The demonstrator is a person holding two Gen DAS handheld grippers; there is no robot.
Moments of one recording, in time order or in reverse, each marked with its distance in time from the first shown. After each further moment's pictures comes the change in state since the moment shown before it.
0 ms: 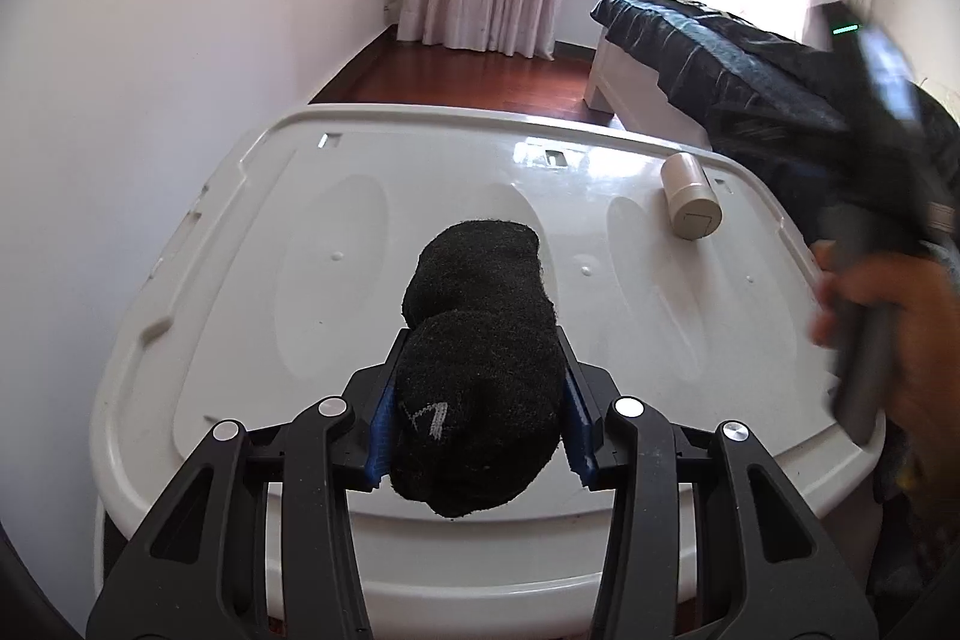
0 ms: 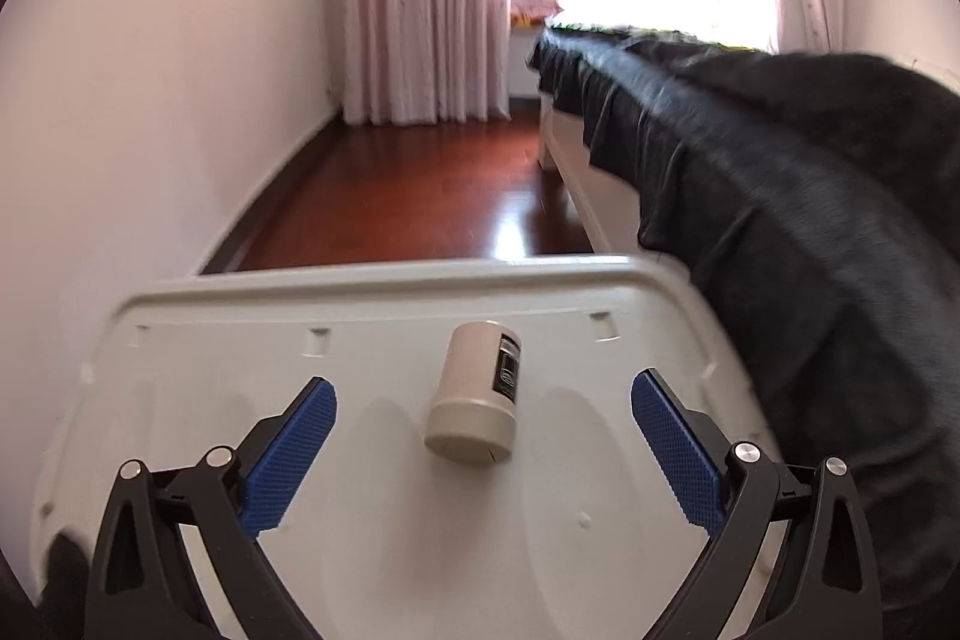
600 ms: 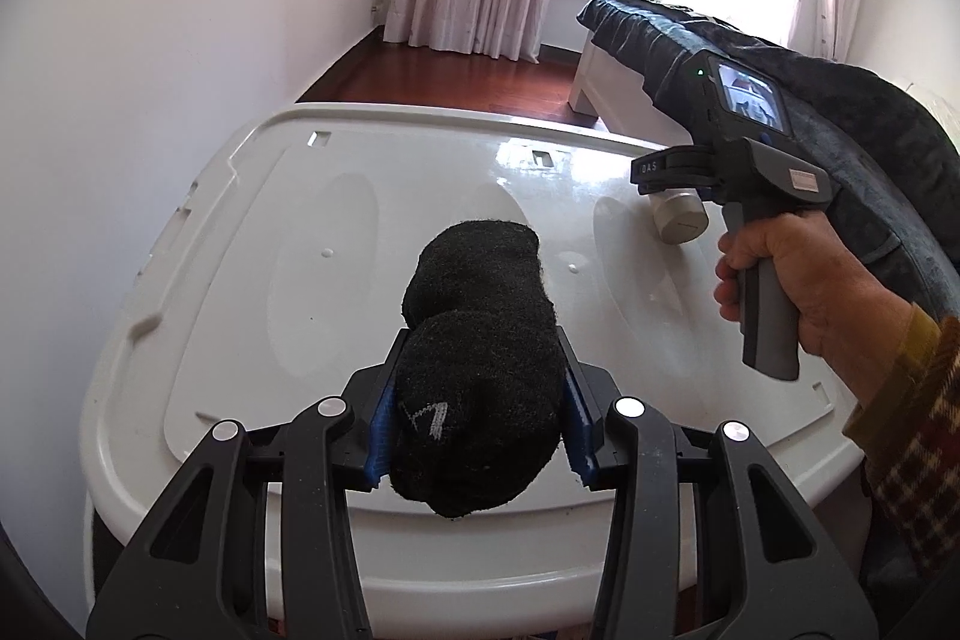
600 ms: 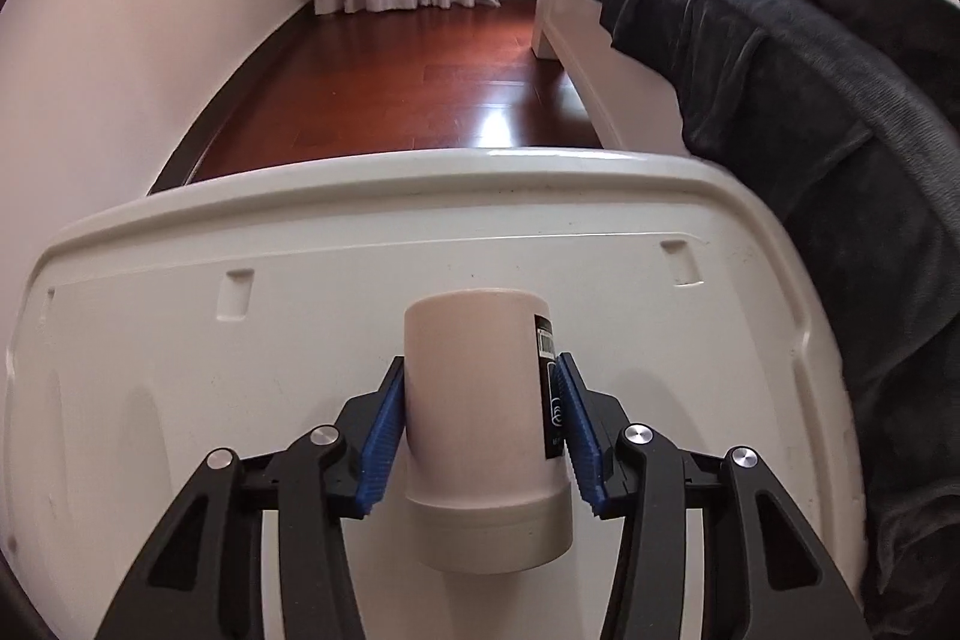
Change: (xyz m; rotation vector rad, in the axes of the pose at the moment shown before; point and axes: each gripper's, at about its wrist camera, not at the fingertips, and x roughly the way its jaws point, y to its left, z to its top) left arm 0.002 0.002 -0.003 -0.005 -0.002 -0.048; right arm 0.091 0.019 0.002 -0.027 0.247 -0.052
